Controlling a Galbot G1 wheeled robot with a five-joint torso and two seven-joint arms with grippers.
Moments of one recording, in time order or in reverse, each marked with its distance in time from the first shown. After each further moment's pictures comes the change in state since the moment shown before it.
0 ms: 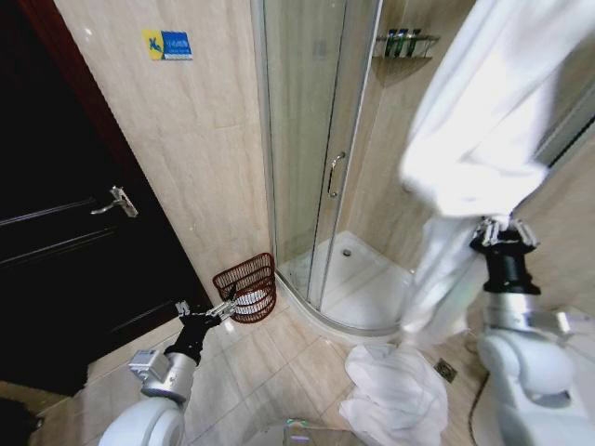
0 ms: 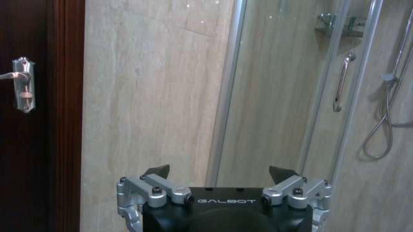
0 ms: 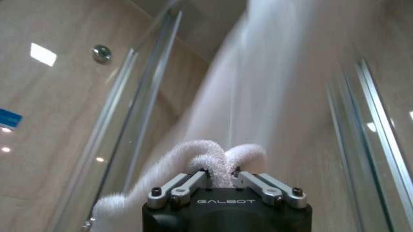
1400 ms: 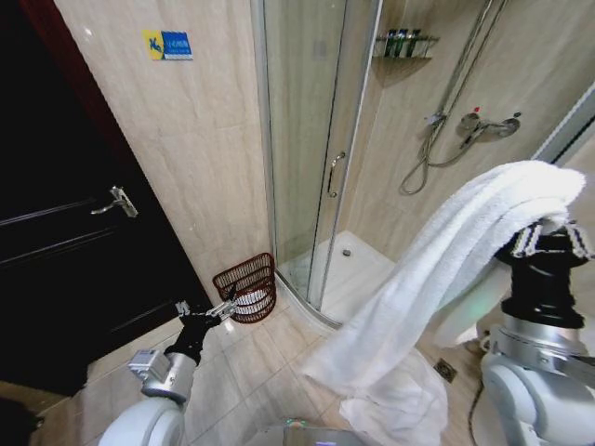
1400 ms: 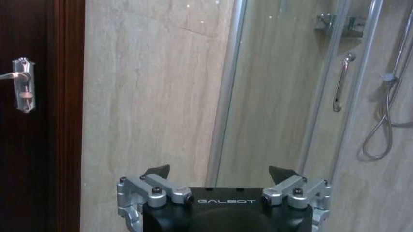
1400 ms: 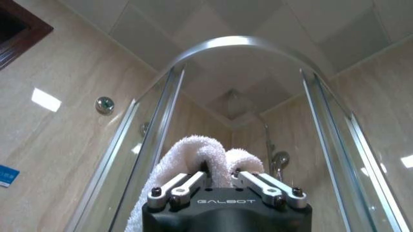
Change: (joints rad) left arm 0.000 0.000 0.000 0.000 0.000 0.000 0.000; right arm -0.062 0.031 0.005 0.193 -0.048 0.044 0.090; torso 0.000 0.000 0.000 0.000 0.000
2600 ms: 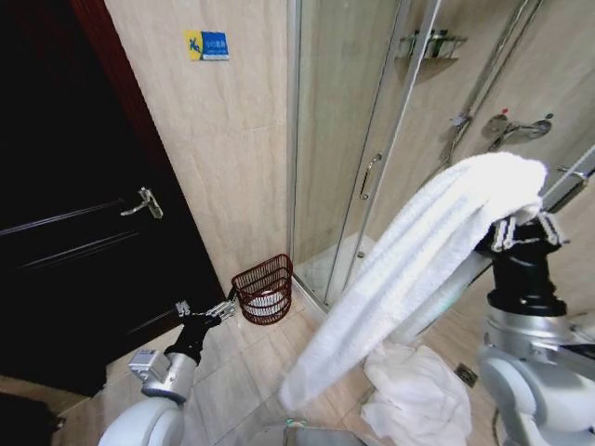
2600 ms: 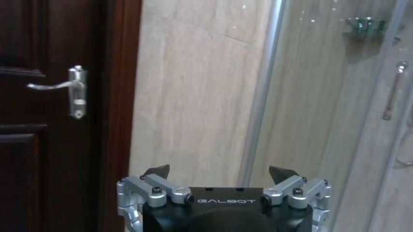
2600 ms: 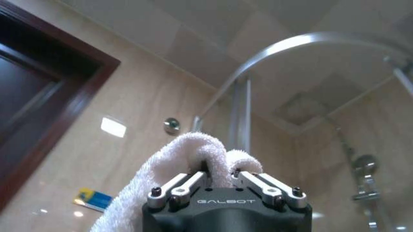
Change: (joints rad) left arm 0.000 0.000 0.000 0.000 0.000 0.000 0.000; right arm 0.082 -0.131 -0.062 -0.001 0.120 -0.016 -0.068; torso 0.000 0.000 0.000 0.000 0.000
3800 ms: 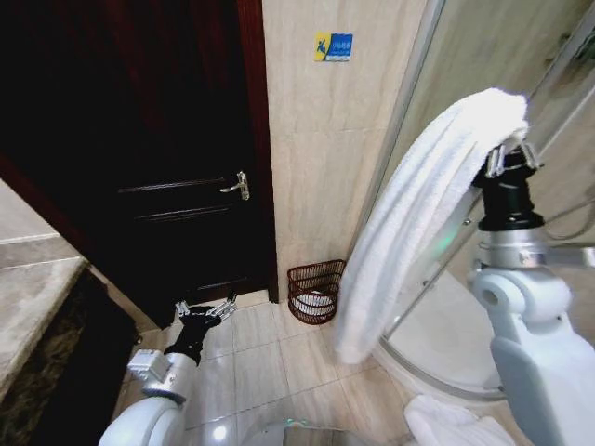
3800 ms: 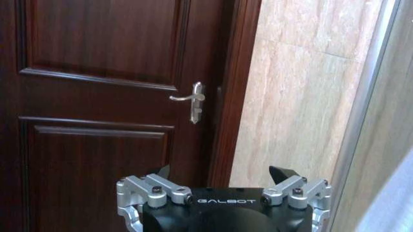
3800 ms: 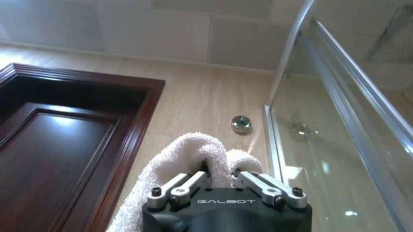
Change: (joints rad) left arm 0.000 0.000 0.000 0.000 0.000 0.000 0.000; right arm 0.576 -0.166 -0.192 -0.381 0.227 -0.069 -0.023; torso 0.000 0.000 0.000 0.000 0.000
